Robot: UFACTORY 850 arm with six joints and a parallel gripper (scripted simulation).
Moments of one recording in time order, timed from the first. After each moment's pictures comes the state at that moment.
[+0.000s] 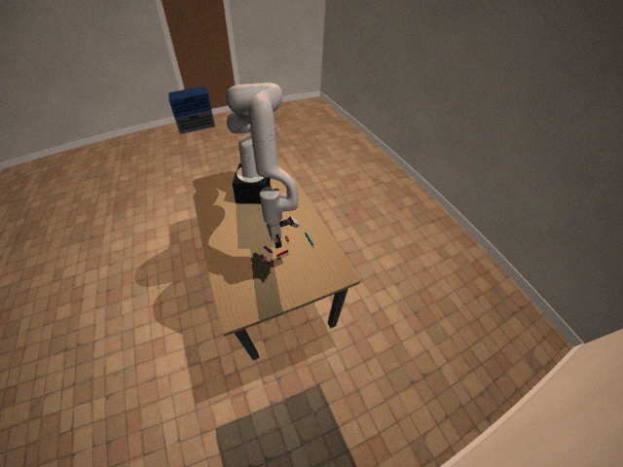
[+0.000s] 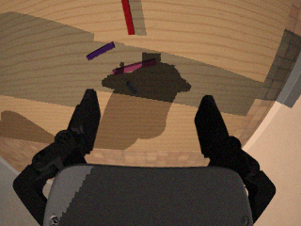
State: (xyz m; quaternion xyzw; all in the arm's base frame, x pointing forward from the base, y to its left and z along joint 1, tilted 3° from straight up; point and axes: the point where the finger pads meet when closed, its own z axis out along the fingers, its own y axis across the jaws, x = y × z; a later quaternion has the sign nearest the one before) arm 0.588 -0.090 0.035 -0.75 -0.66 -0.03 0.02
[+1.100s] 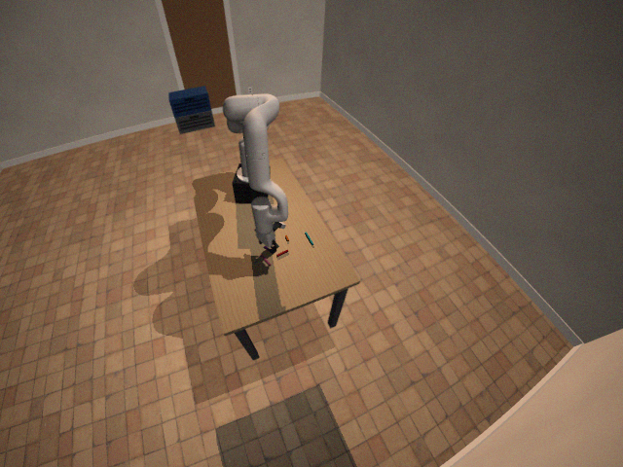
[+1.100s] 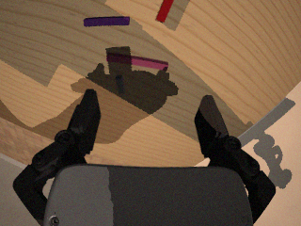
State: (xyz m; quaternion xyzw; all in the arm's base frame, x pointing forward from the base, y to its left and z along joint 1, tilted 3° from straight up) arm 0.562 -0.125 -0.035 -0.58 -0.82 -0.03 0.01
